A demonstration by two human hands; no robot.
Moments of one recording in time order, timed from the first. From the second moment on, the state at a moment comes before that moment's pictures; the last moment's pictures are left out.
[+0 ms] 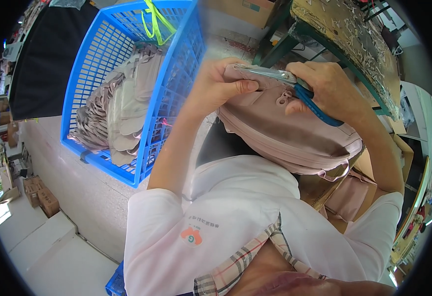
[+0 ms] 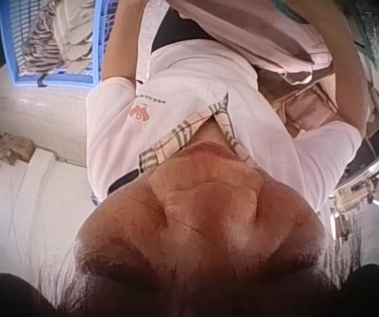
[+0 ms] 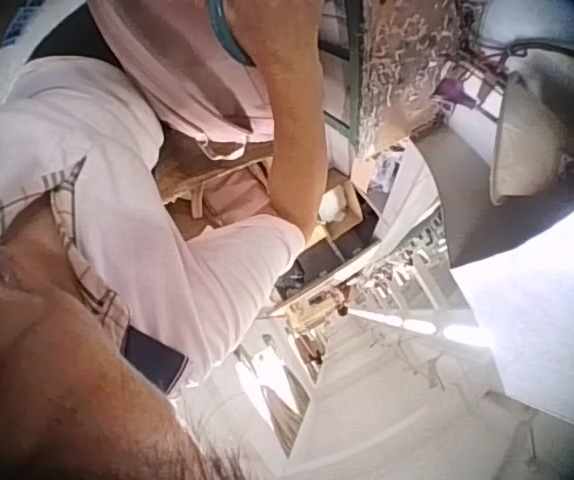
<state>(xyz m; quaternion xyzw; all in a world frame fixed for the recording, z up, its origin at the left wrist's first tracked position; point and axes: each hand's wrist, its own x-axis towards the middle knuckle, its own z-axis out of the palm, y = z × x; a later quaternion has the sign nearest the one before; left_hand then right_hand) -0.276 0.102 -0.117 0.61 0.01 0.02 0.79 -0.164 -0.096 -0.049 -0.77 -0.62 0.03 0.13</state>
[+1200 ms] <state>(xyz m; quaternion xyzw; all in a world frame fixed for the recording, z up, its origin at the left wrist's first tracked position) -0.262 0.090 -0.110 0.62 0.03 -0.02 0.78 -0.158 -0.087 -0.050 -0.80 -0.58 0.07 0.10</state>
